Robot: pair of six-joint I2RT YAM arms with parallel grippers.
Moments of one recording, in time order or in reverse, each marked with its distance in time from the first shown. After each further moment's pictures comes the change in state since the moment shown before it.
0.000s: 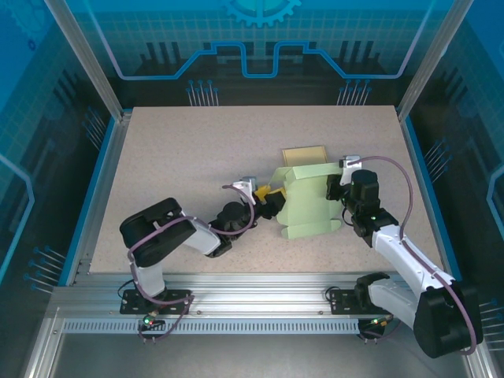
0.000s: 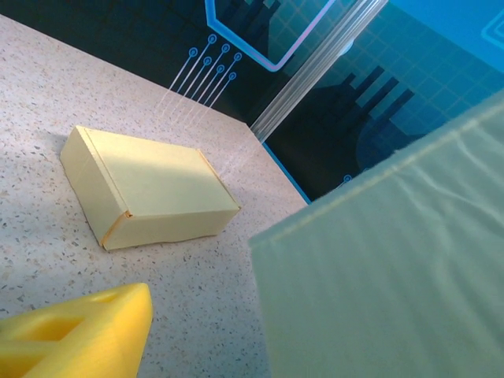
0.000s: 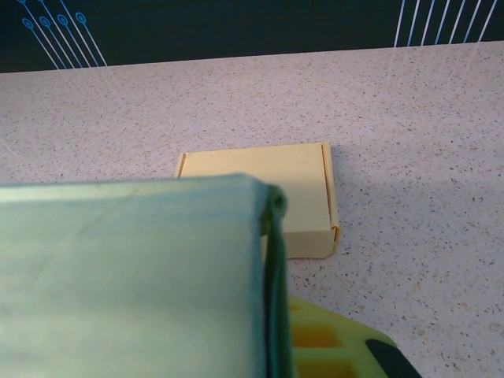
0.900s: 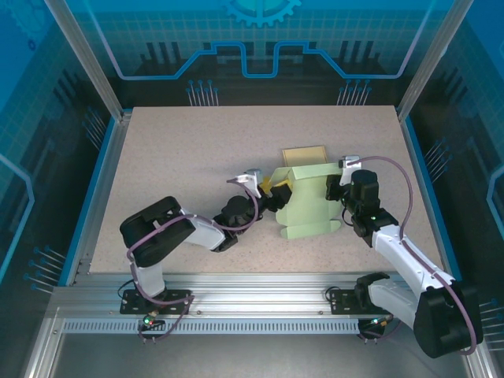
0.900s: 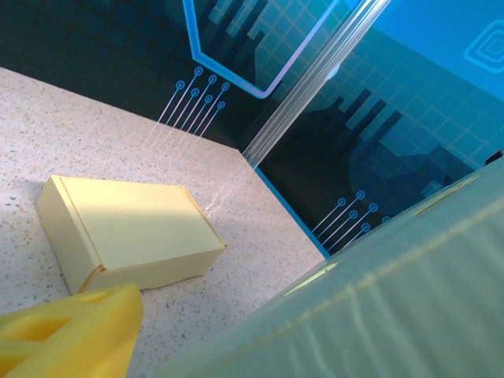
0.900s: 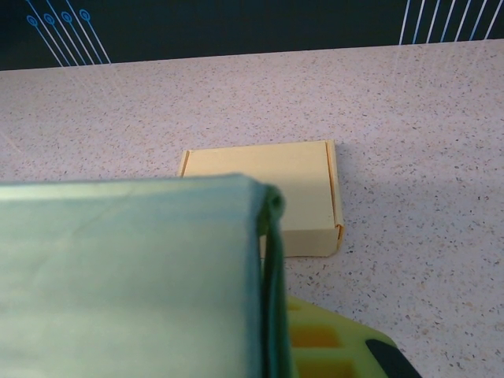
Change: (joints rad) left arm -0.002 0.011 0.100 -0.051 -0.026 0.053; right arm 0.000 0.000 0.000 -0.003 -0.010 0.000
